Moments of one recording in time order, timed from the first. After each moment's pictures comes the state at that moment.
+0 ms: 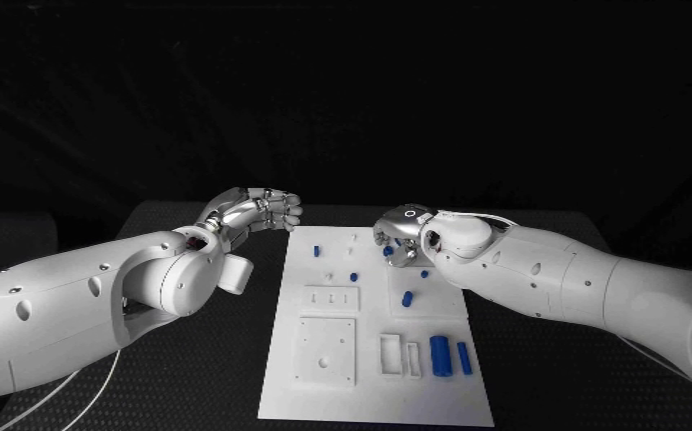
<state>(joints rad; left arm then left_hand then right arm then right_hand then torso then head) 1.32 -0.85 -0.14 1.52 -0.05 -0.32 0.27 1.11 -0.09 0.48 -0.22 0.12 0.80 0.18 0.33 0.47 1.13 0.13 0.13 0.10 0.94 0.10 0.43 0.54 0.04 0.80 0.01 0.29 1.31 1.24 -0.49 -0.16 1.01 -1.77 -0.22 0.00 1.12 -0.20 0.72 -0.27 0.06 0.85 0.14 0.32 0.41 1.11 0.11 0.07 0.07 1.35 0.00 1.06 0.85 0.23 1.23 0.01 0.76 1.30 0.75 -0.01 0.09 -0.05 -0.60</state>
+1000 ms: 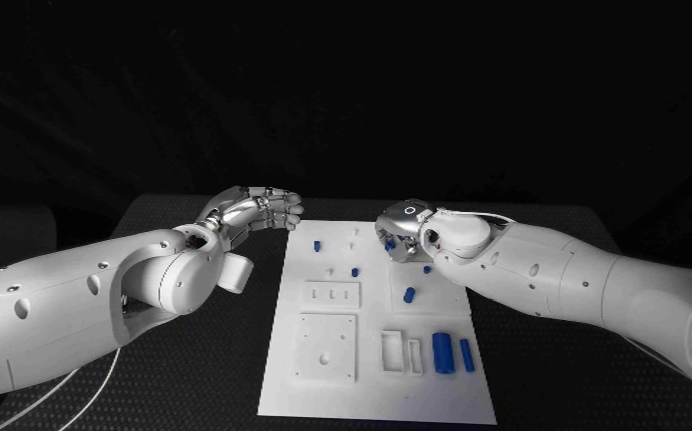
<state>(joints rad) 1.33 -0.85 -0.14 1.53 -0.05 -0.31 0.27 1.11 -0.09 0.48 -0.22 0.12 0.79 0.18 0.33 0.47 1.13 0.14 0.12 0.10 0.94 0.10 0.43 0.54 0.04 0.80 0.01 0.30 1.31 1.24 -0.49 -0.16 1.00 -1.84 -0.24 -0.03 1.14 -0.16 0.77 -0.28 0.05 0.96 0.12 0.38 0.44 1.25 0.07 0.11 0.10 1.34 -0.02 1.10 0.82 0.23 1.25 0.01 0.80 1.31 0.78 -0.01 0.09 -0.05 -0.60</state>
